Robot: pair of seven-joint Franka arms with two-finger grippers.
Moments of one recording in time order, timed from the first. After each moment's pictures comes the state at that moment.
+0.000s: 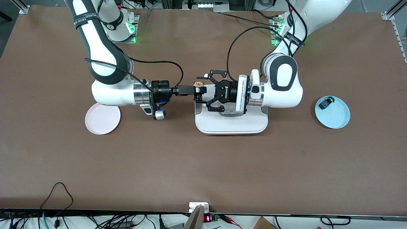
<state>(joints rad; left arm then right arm) -0.12 0.47 -0.42 -1.73 -1.67 2.04 1.70 0.51 0.42 -0.07 -1.69 1.66 1.92 -0.13</state>
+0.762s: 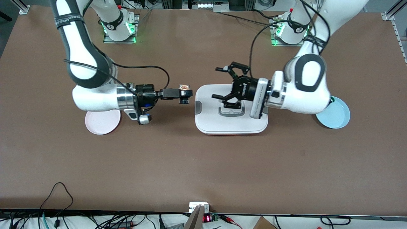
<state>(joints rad) 0.03 0.40 -0.41 -1.64 -1.36 1.77 1.17 0.40 0.42 -0.08 -1.66 1.51 1.78 -0.13</state>
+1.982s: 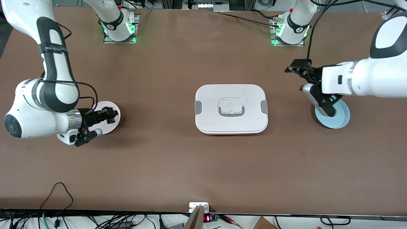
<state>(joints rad) 0.17 0.37 -0.41 -1.22 -0.22 1.25 0.22 0.12 0.58 -0.09 -1.44 0.33 1.66 -0.45</state>
